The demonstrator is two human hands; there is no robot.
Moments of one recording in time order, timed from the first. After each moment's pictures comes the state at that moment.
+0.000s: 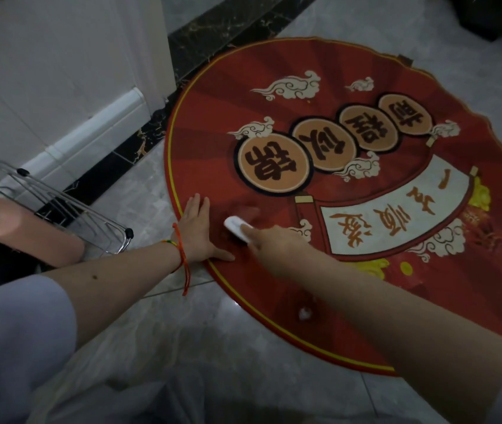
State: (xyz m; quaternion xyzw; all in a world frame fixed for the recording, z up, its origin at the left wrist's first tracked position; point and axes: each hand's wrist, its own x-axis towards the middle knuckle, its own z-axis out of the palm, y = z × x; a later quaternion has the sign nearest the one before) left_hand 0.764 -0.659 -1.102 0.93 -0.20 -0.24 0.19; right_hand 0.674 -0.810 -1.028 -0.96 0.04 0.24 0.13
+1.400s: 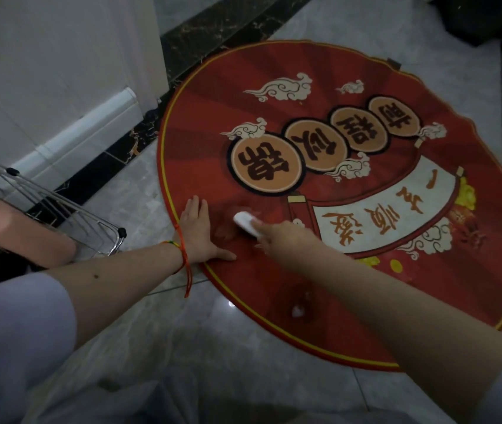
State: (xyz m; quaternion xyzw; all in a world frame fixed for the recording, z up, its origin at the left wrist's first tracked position) left_hand 0.757 -0.672 -1.098 0.93 -0.19 -0.25 0.17; right_hand 0.673 -0.833 -1.017 -0.96 0.08 0.26 0.10
